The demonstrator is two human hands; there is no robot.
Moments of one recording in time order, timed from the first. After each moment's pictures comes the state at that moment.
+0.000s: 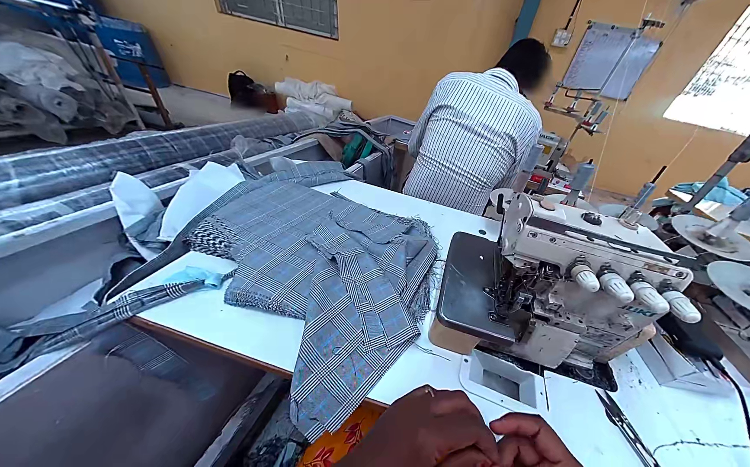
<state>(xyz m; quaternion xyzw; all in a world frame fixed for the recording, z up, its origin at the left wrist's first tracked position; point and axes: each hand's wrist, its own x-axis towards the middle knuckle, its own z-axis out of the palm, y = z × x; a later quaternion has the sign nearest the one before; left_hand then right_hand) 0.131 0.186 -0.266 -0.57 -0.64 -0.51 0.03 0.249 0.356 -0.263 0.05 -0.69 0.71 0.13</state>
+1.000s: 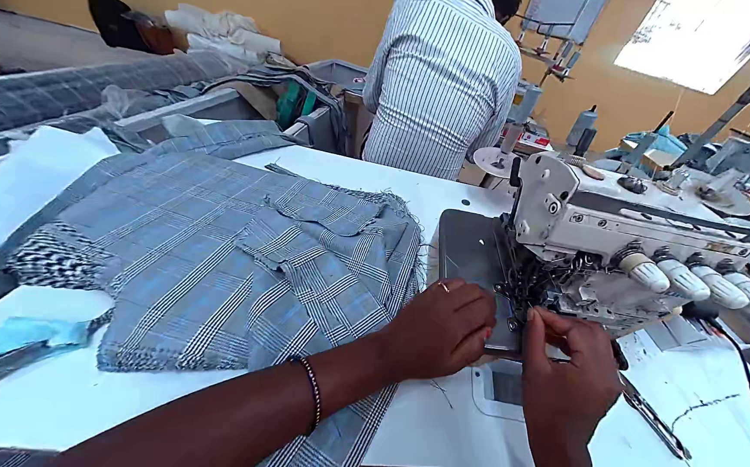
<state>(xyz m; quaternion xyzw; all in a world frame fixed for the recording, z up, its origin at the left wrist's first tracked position) -0.026 0.265 -0.297 -0.67 -0.58 -0.41 0.20 0.115 0.378 -0.286 -0.23 -0.80 0.11 0.53</state>
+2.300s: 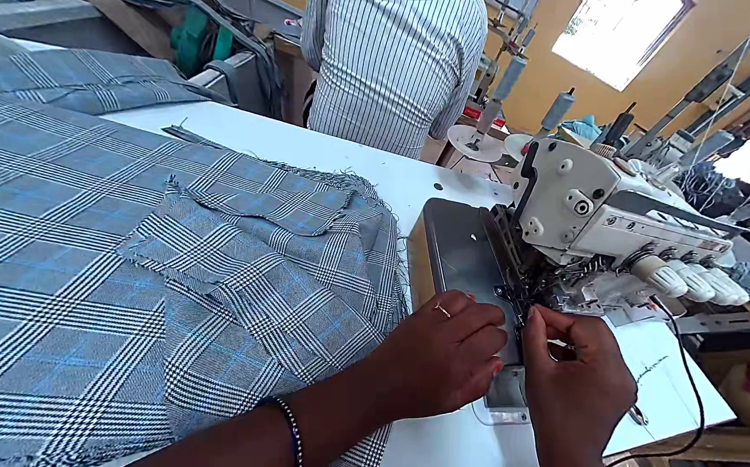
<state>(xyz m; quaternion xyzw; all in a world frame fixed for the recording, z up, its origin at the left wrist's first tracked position) -0.026 0.264 -0.314 -0.66 -0.54 -0.46 0.23 0.105 0.365 -0.274 -0.30 -0.82 0.01 0.49</state>
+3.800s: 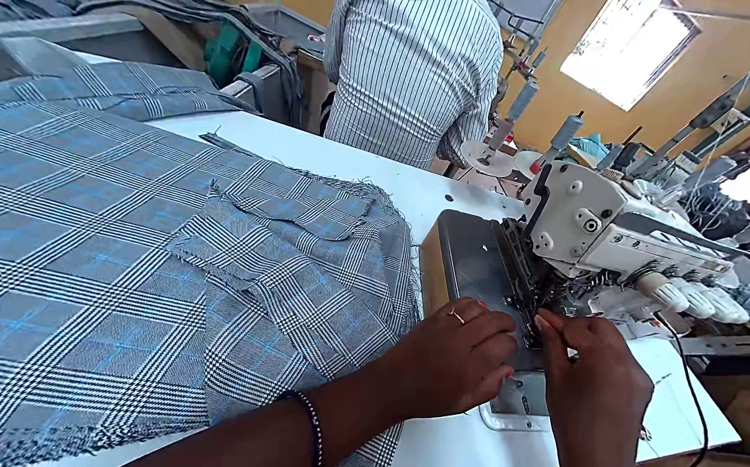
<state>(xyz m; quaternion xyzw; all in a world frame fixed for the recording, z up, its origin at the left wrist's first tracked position) -0.027 0.261 -0.311 -0.67 -0.54 -0.45 0.23 0.110 0.362 -0.249 -0.26 -0.88 -0.07 0.39</state>
